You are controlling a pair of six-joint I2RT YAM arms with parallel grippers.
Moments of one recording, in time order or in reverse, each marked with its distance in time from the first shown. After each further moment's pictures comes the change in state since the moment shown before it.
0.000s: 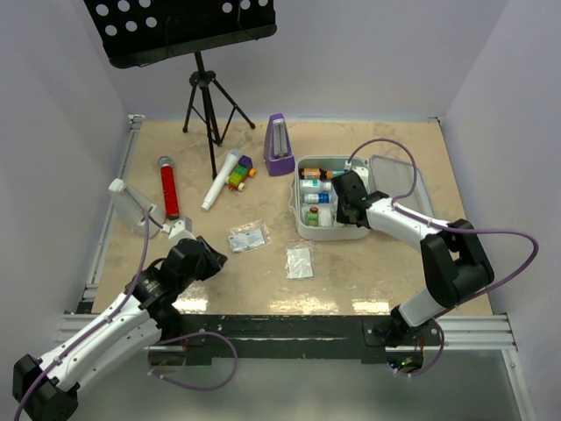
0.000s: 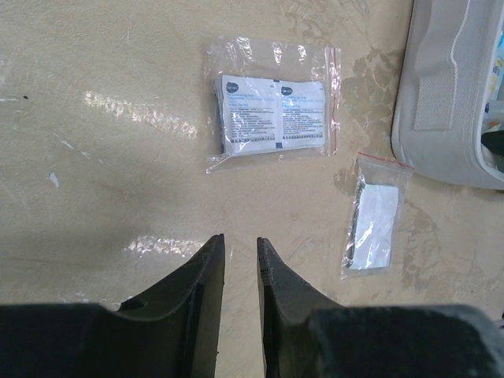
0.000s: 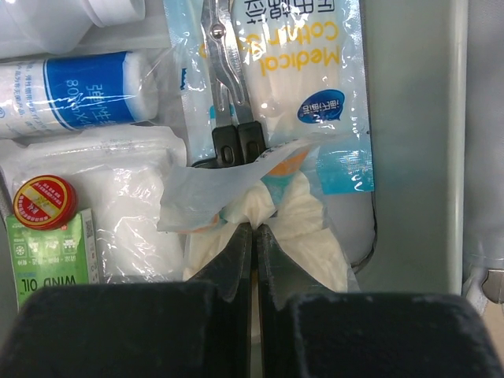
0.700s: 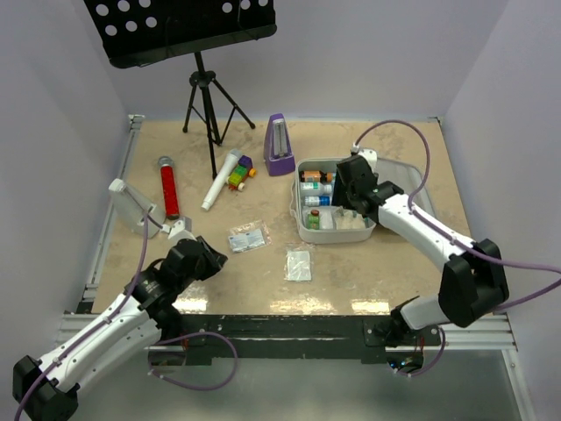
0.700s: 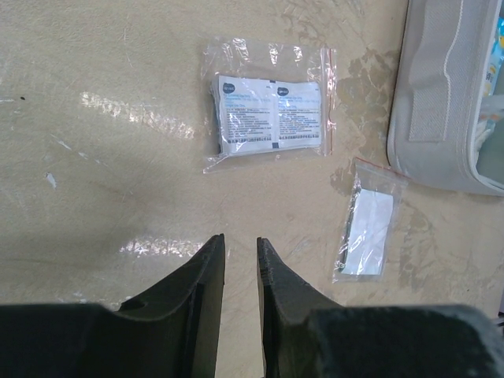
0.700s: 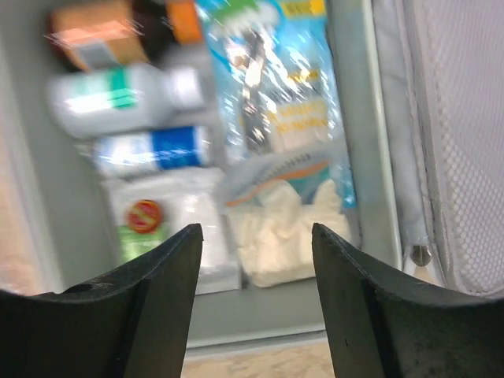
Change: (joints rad) left arm 0.000 -0.010 0.000 -0.001 0.004 0.000; right arm 0.005 -0.111 0.095 -0.140 0.034 0.010
